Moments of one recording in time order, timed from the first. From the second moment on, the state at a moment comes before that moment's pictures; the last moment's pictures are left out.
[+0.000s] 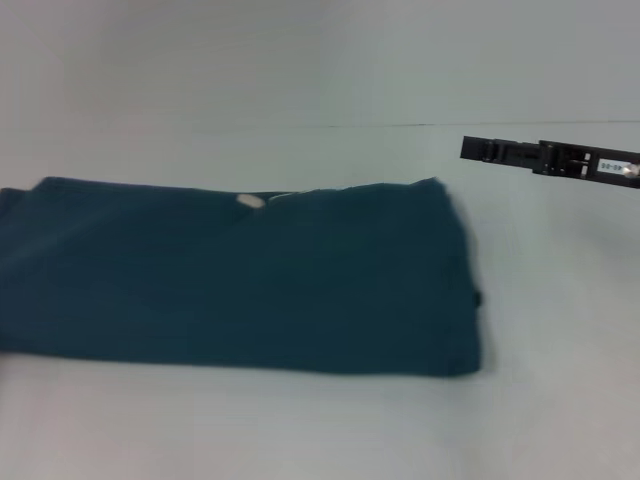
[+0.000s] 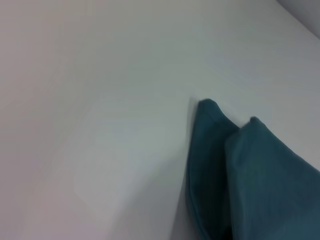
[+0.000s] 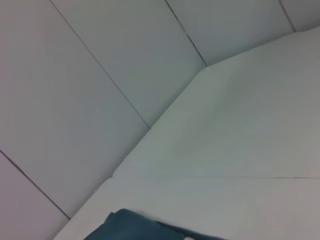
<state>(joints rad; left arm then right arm) -0.35 -2.06 0.22 0.94 2.41 1.27 -2.27 0.67 2.02 -0.56 -0.65 -2.01 -1.39 1.94</state>
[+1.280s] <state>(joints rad) -0.79 -2.18 0.60 0.09 1.63 1.20 -1.68 0.55 1.94 -0.55 -0.64 -2.02 -1.52 1.84</state>
